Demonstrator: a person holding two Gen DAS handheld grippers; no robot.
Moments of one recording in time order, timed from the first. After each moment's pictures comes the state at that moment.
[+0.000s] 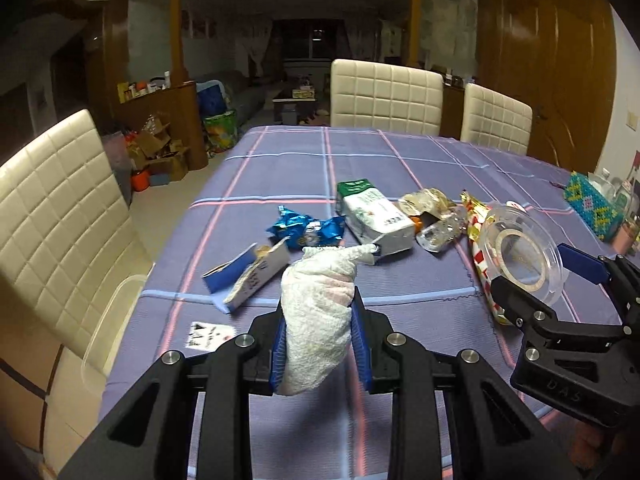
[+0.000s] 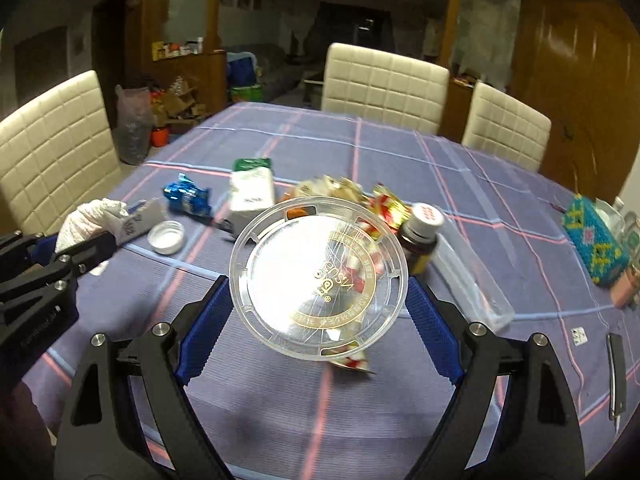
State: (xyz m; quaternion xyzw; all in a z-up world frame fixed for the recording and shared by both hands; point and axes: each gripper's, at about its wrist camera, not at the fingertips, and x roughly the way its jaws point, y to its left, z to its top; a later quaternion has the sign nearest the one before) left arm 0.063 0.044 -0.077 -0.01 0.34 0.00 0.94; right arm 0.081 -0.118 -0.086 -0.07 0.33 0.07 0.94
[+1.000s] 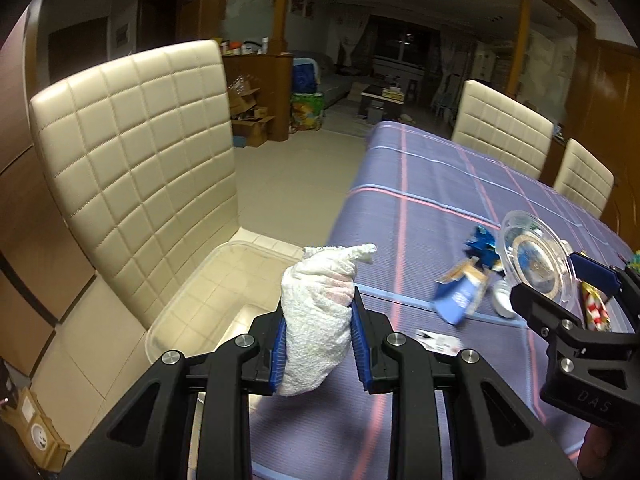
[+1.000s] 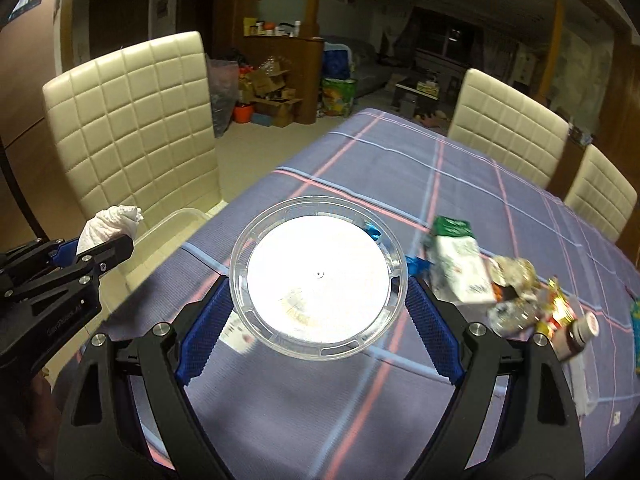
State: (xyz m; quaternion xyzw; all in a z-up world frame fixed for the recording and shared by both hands) left arm 0.059 0.219 -0.096 -0.10 0.35 0.13 0.92; right arm 0.114 0.057 -0.085 -0.14 0.34 0.20 0.91
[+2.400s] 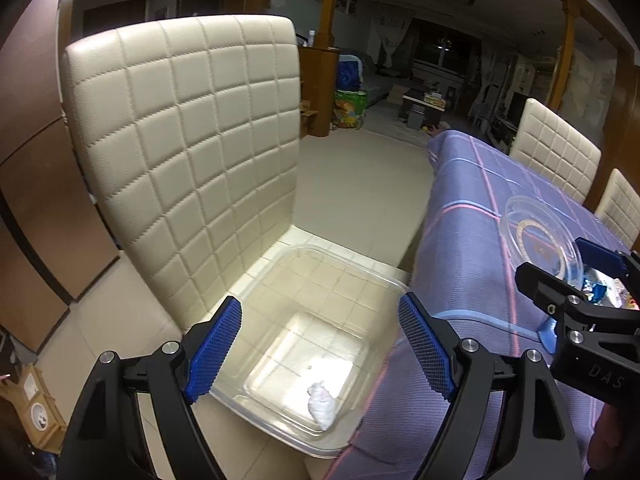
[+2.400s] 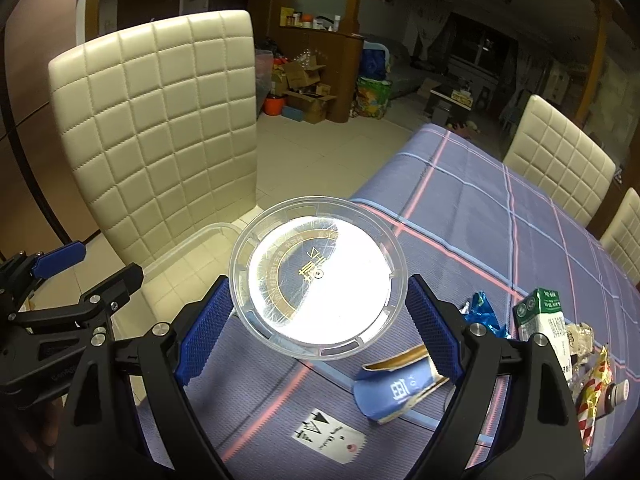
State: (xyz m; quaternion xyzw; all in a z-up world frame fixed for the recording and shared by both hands) left arm 0.062 0.308 -0.121 -0.12 0.35 0.19 0.91; right arm 0.145 0.164 -0.099 -0.17 0.34 0.25 0.89
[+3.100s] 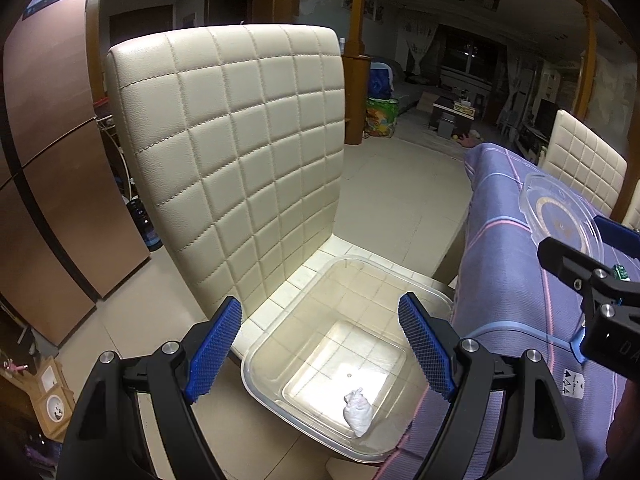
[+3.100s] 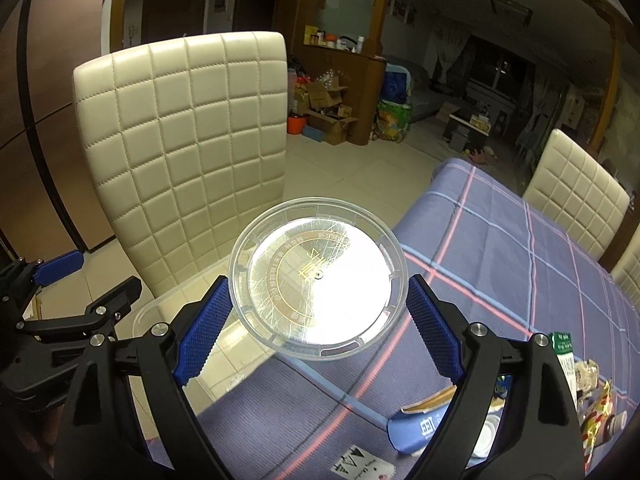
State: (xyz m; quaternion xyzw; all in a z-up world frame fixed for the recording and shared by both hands) left arm 0.046 0.335 -0.113 -0.12 0.34 0.25 0.90; right arm 0.141 0.197 -0.080 -0.18 0.30 0.29 0.89
